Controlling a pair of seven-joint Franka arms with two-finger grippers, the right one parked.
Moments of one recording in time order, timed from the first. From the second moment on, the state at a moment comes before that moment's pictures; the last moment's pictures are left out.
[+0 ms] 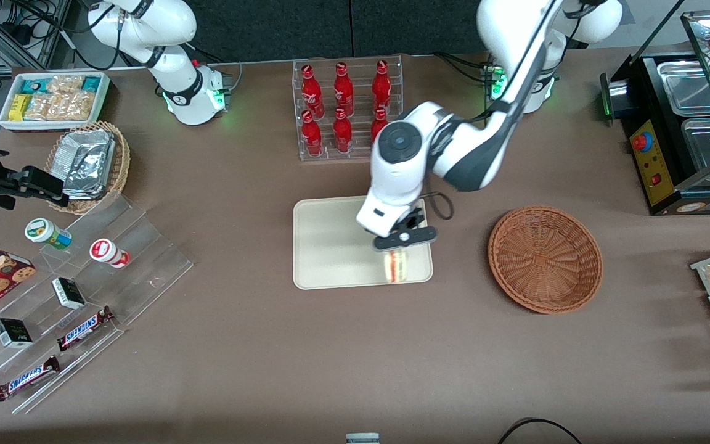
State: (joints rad) arm -0.73 0.54 0.00 -1.55 0.05 2.14 -0.92
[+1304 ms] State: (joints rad) arm -0.83 0.75 0.00 -1.41 0.05 2.14 -0.97
